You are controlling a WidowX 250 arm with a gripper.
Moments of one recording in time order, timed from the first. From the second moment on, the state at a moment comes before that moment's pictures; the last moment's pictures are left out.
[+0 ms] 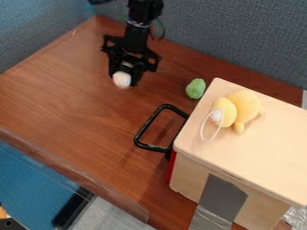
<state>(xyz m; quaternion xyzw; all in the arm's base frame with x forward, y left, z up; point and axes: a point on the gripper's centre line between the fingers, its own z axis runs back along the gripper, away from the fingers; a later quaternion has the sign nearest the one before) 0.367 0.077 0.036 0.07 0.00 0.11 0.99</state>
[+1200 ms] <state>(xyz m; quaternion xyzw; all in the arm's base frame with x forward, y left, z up) 0.263 0.071 0.003 0.03 0.00 0.13 0.99</state>
